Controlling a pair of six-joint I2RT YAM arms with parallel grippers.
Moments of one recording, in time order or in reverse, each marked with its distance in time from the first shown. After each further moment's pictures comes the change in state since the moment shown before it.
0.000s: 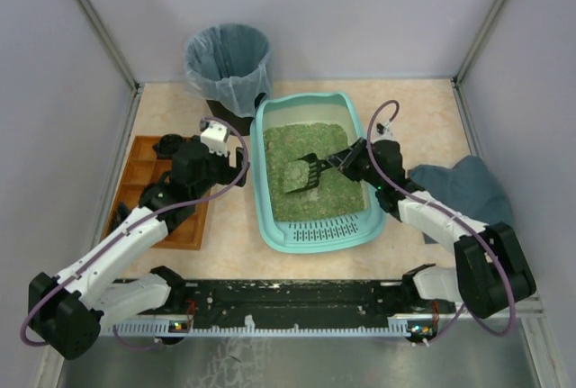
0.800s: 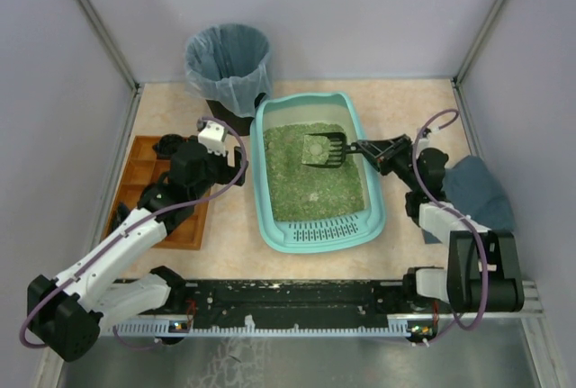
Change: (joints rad) left arm 0.003 -0.013 -0.002 -0.003 -0.033 -0.013; right arm -0.386 -0.023 -0.155 0.430 -0.401 0.345
